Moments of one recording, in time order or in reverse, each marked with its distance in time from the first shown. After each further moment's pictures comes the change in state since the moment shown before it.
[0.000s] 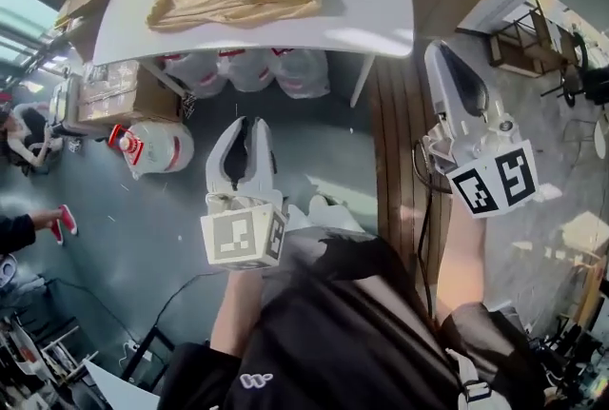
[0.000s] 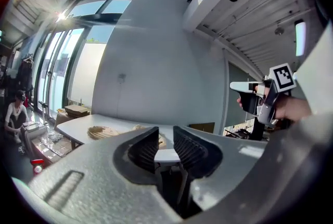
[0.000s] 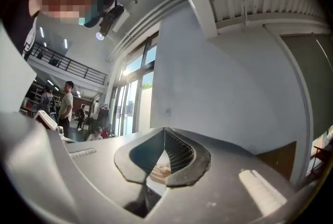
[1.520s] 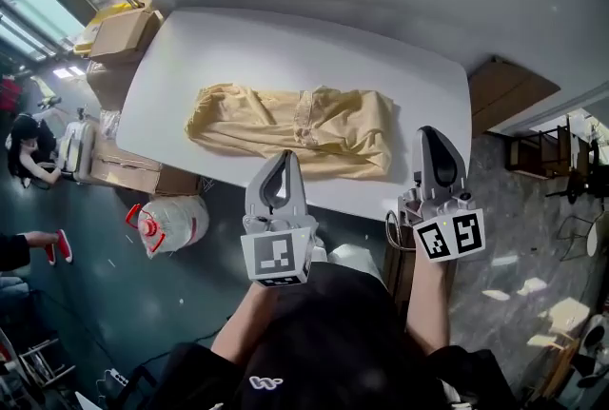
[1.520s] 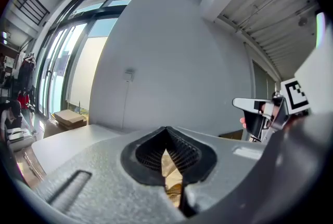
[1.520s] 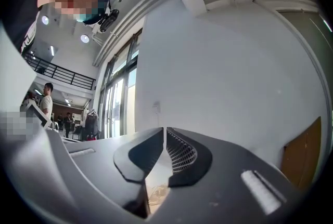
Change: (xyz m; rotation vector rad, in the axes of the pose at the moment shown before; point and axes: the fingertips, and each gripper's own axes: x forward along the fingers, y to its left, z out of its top) left arm 0.314 0.199 0.076 -0.002 -0.034 0.096; right arm 0.364 -0.087 -0.094 0.111 -0.024 -0.060
